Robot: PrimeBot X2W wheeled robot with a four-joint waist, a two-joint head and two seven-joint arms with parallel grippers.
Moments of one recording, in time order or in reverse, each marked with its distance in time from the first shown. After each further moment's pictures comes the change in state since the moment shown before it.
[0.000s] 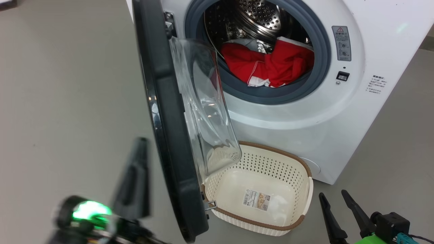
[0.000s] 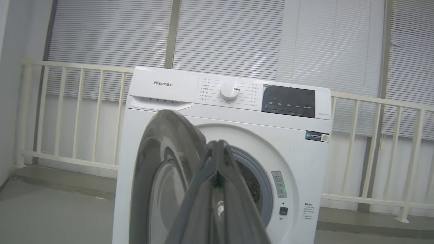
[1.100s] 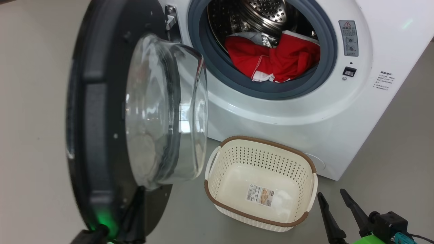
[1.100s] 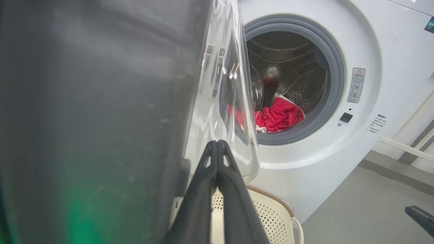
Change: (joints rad) left arm 0.065 -0.002 -0.016 0.416 -0.097 0.095 0.002; right arm -0.003 0.000 0.005 -0.002 -0.024 0.000 -0.001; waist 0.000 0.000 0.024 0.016
